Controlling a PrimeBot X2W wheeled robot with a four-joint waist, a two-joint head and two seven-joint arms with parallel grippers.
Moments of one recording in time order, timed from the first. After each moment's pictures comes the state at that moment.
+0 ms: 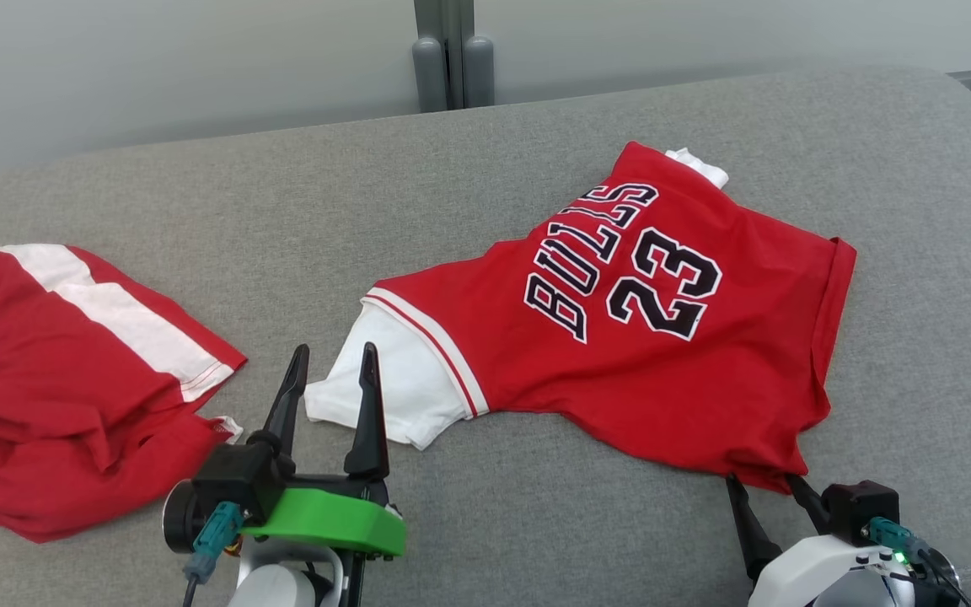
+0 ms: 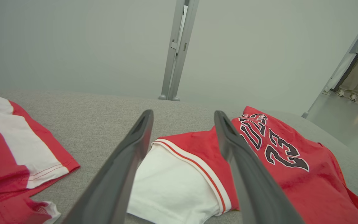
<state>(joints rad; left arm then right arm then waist) -0.11 0.05 -0.33 0.13 -0.37 0.09 -0.26 0.00 -0.07 0.04 0.40 0.16 0.13 -0.12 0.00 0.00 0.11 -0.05</state>
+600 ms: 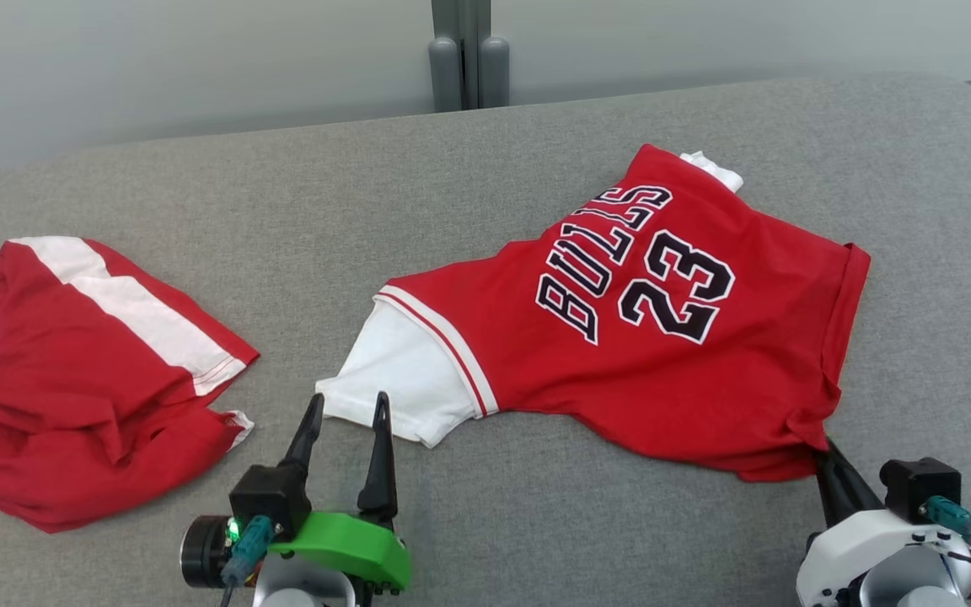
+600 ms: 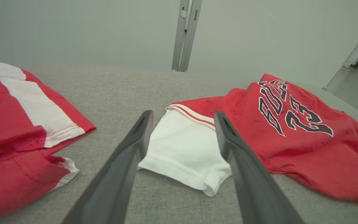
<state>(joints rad) -0.11 0.05 -0.36 0.27 -0.35 0.10 -0.26 -0.03 -0.11 -0.04 0.40 0.13 0.13 -0.15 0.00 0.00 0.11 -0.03</state>
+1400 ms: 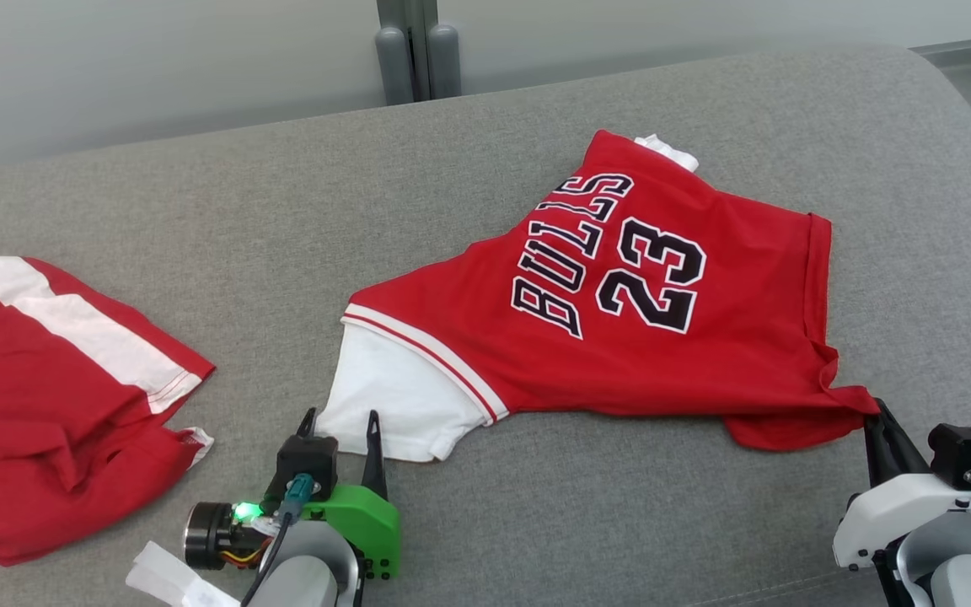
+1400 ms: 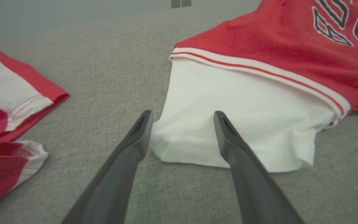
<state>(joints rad) -0.31 0.05 -0.45 0.72 -0.31 0.20 -0.26 -0.07 -0.11 -0.17 0.36 0.07 0.13 -0.11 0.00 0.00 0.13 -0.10</state>
